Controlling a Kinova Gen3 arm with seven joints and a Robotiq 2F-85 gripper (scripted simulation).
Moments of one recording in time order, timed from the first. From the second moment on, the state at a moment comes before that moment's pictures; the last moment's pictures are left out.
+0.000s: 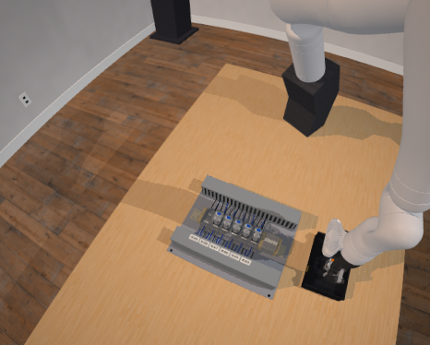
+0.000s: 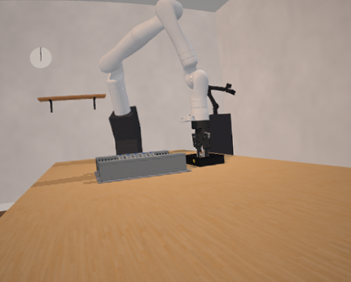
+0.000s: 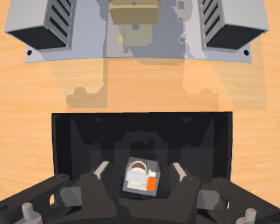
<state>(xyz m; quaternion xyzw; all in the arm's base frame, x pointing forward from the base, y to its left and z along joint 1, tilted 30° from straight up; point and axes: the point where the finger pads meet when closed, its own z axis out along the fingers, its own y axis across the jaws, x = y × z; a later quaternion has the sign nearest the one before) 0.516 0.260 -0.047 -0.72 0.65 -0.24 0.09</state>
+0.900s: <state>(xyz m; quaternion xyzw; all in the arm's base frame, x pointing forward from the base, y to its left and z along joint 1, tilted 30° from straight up) 0.514 0.261 -0.043 -0.72 0.65 -0.24 0.09</state>
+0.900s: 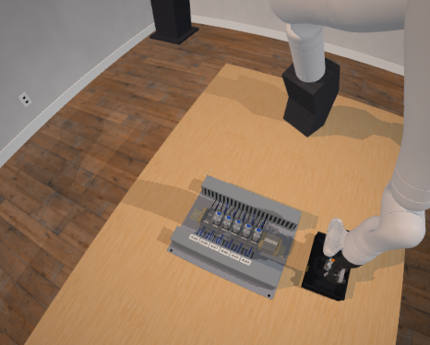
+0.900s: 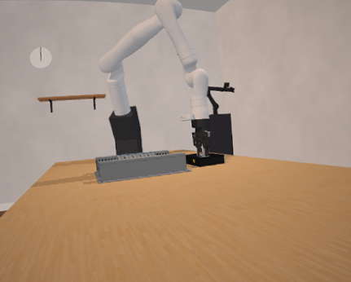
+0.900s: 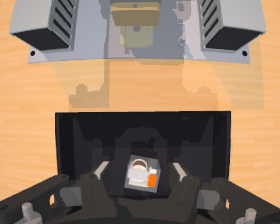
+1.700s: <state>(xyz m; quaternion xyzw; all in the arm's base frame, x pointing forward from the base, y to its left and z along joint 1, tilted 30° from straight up) 0.510 0.263 -0.034 -0.72 0.65 -0.24 0.09</state>
